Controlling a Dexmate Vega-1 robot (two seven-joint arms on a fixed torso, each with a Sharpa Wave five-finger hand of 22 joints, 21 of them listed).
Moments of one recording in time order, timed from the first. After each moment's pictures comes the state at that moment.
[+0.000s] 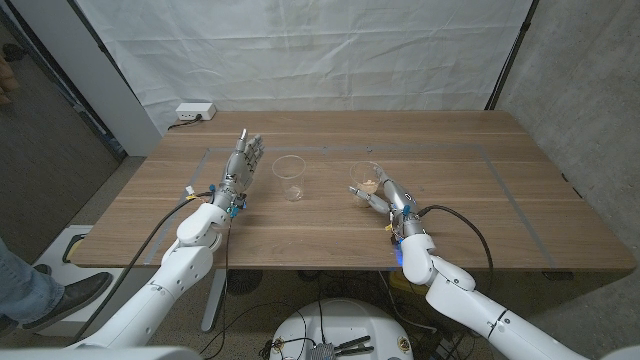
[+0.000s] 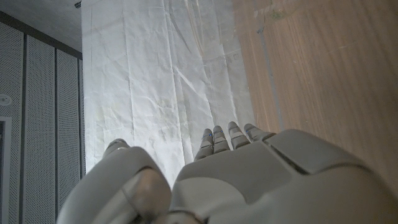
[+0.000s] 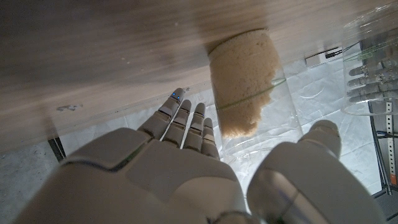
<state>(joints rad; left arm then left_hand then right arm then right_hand) 1.03 0.49 0.23 -1.39 -0.69 -0.38 -0.18 0.35 -0.02 -0.05 0.10 0.31 -0.01 0.02 0.22 0.18 0.00 -0.02 0.21 0.18 -0.02 -0.01 0.19 0.18 -0.14 -0.02 0.20 0.18 -1.10 -0.53 -0.63 -1.74 -0.42 -0.23 -0.54 0.46 -0.10 -0.07 -0.13 0.40 0.14 -0.02 0.23 0.19 0.32 -0.05 0.28 0.18 0.29 -0.04 0.23 0.18 0.34 -0.04 0.25 0.19</state>
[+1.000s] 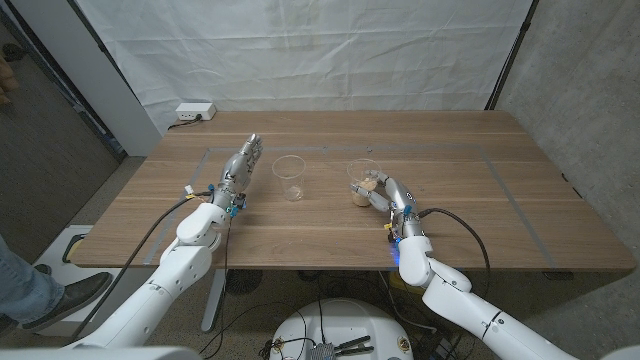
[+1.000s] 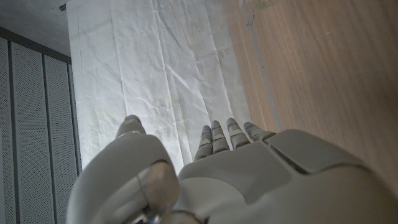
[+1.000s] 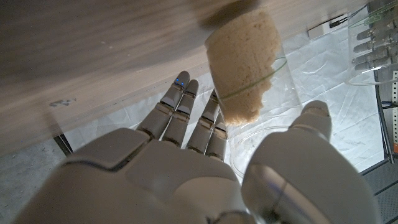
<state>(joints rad) 1.04 0.51 0.23 -1.40 -0.63 -0.36 -0.11 0.58 0.07 0.03 -0.01 0.28 0.06 0.03 0.22 0.18 0.08 -0.04 0.21 0.18 0.04 0.00 0.19 0.18 -0.12 0.00 0.20 0.18 -1.10 -0.50 -0.62 -1.68 -0.39 -0.12 -0.64 0.62 -0.01 -0.05 -0.14 0.40 0.49 -0.17 0.30 0.19 0.67 -0.18 0.35 0.18 0.55 -0.05 0.23 0.18 0.52 -0.05 0.28 0.19</state>
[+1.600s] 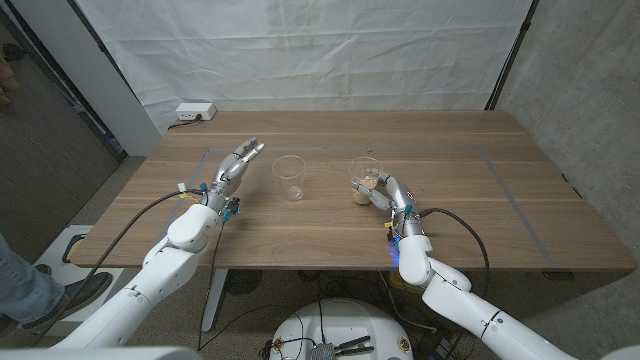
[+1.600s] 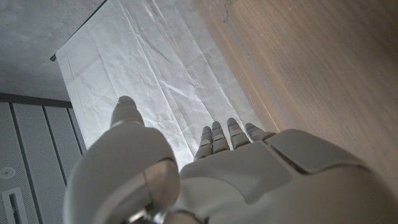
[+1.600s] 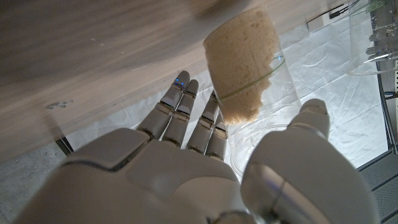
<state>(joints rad) 1.10 0.64 0.25 -1.51 -0.40 -0.38 0.04 0.71 -0.02 0.01 -0.10 0.25 0.02 0.05 0.20 0.18 0.04 0.00 0.20 0.19 0.00 0.01 0.18 0.18 -0.16 0.00 0.19 0.18 -1.10 -0.49 -0.61 -1.67 -0.37 -0.10 -0.64 0.64 0.00 -0.05 -0.14 0.40 0.50 -0.17 0.30 0.19 0.67 -0.18 0.35 0.18 0.55 -0.05 0.22 0.18 0.52 -0.05 0.28 0.20</state>
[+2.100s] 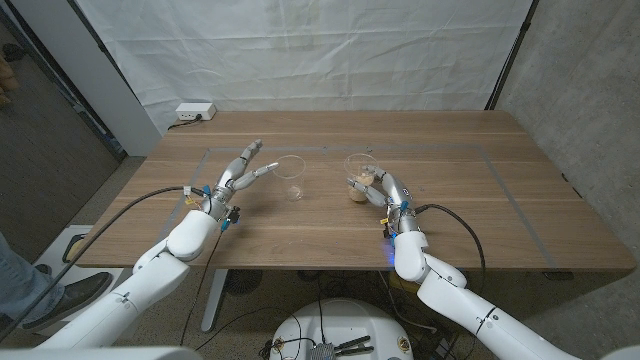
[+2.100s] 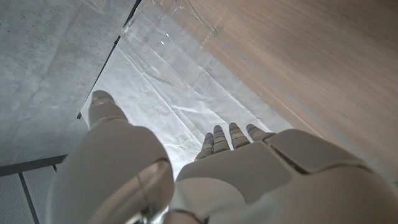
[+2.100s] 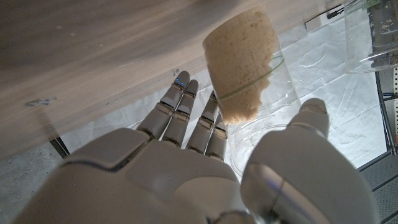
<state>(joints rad) 1.12 0.72 0.31 -1.53 -0.12 -0.45 0.18 0.69 -0.13 -0.06 -0.11 0.27 -0.10 0.05 0.18 0.19 -0.04 -0.01 0.18 0.19 -0.08 0.02 0.18 0.18 -0.17 0.02 0.19 0.18 -1.08 -0.47 -0.63 -1.70 -0.38 -0.14 -0.62 0.64 0.00 -0.05 -0.14 0.39 0.49 -0.17 0.29 0.19 0.67 -0.18 0.35 0.18 0.54 -0.05 0.21 0.18 0.52 -0.05 0.28 0.20</state>
